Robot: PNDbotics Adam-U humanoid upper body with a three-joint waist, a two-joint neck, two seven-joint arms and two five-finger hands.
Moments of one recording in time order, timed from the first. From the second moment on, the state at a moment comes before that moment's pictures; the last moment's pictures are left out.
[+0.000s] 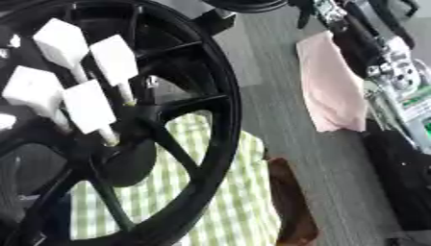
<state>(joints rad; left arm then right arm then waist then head) -1.10 0.76 -0.61 -1.86 -0.23 0.46 -0.65 -0.20 -0.72 -0.20 -1.99 -0.30 0.03 0.08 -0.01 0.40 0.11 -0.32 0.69</state>
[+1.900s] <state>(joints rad) -1.10 0.87 -0.43 -1.99 -0.05 0.49 -0.68 -0.19 -0.72 -0.21 -1.99 -0.31 0.01 0.06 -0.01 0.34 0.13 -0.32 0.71</state>
